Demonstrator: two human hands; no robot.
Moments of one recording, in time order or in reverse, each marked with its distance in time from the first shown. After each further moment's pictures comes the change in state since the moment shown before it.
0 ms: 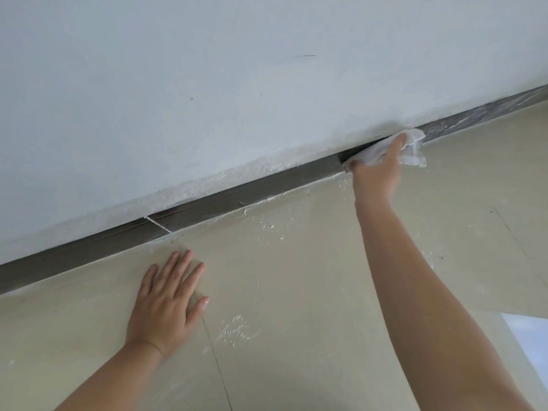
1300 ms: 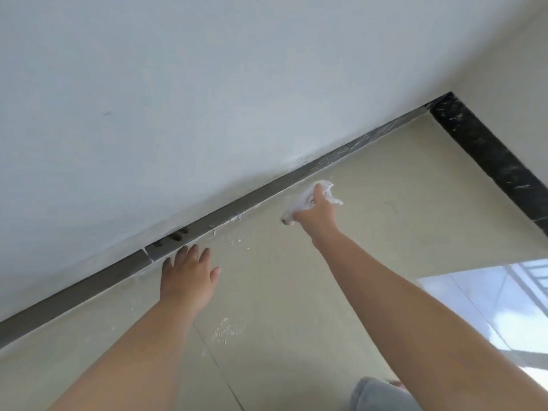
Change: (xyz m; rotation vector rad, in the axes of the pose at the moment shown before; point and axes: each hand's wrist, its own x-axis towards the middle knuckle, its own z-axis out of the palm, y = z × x) left_hand 0.061 0.037 -0.061 0.003 -0.284 0.019; right_hand -0.095 -0.044 -0.045 -0.271 -0.249 0.114
